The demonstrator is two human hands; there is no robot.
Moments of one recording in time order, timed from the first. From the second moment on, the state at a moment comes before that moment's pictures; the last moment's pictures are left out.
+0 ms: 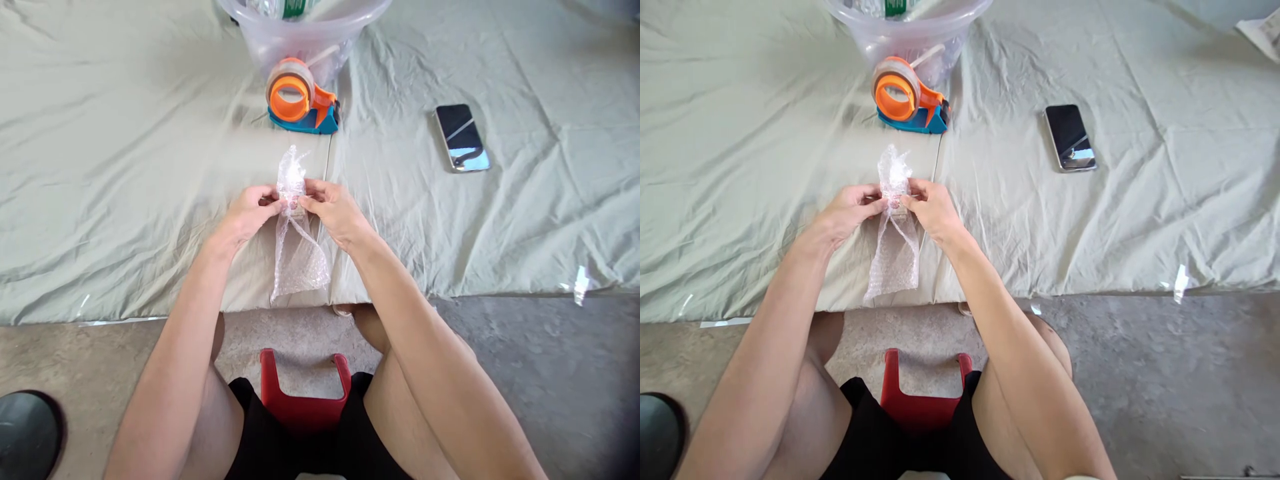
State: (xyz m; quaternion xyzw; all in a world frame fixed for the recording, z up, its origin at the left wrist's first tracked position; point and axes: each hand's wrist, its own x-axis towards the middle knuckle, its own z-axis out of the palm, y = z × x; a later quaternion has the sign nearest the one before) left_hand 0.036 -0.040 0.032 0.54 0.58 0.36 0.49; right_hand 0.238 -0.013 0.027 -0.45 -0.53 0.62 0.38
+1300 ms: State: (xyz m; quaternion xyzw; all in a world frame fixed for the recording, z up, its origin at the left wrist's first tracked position) left_hand 0.041 -0.101 0.021 0.83 0.51 0.24 -0.03; right_hand 0.278 -0.044 0.016 -0.33 -0.87 0.23 0.29
